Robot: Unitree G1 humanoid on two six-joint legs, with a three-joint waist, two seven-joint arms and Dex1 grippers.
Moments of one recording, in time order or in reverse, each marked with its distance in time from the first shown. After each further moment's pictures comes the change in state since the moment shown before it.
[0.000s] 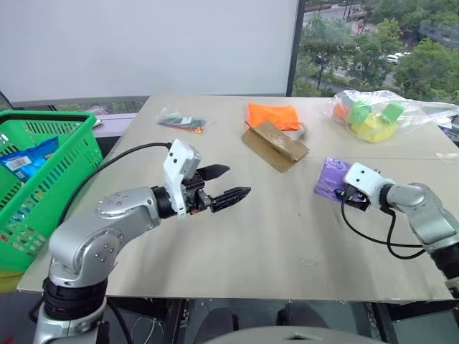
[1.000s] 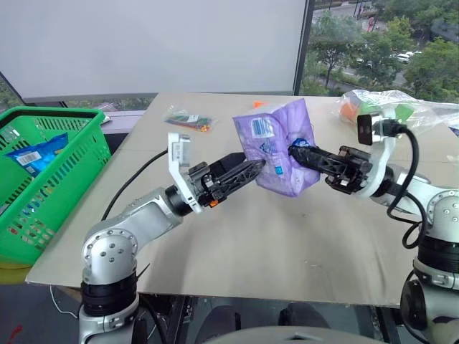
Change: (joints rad) left arm -0.042 -0.248 0.071 0.091 -0.464 -0.010 0.200; right arm -0.081 0.315 -0.517 -0.438 1.708 0.895 -0.214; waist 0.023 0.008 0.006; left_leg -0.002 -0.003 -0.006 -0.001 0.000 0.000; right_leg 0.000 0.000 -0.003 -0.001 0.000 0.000
